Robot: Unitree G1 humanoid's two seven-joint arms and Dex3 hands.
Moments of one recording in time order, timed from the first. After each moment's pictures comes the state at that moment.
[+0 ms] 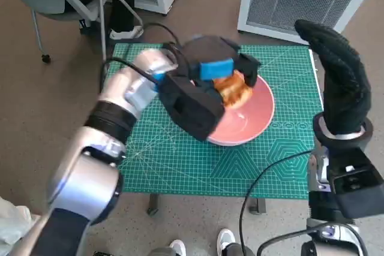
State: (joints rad) left arm -1.35 0.21 -0.49 1.20 0.60 -0.69 -0.35; right arm -0.65 -0.24 -0.15 0.42 0.11 -0.96 0.22
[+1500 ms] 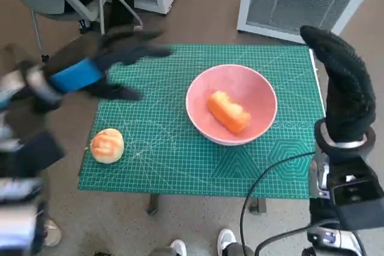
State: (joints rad) left arm -0.70 0.81 -0.01 0.46 -0.01 -0.74 -0.73; right arm -0.60 -0.24 -0.15 0.34 0.10 -0.95 0.18
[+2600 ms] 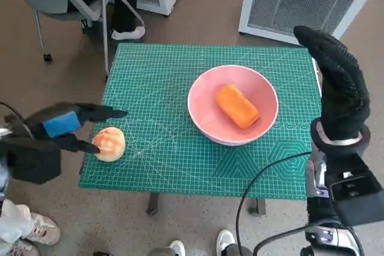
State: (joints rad) left arm -0.48 0.89 -0.10 0.52 0.16 -0.52 -0.80; right arm -0.62 -0.24 -0.12 0.38 0.12 -0.94 0.21
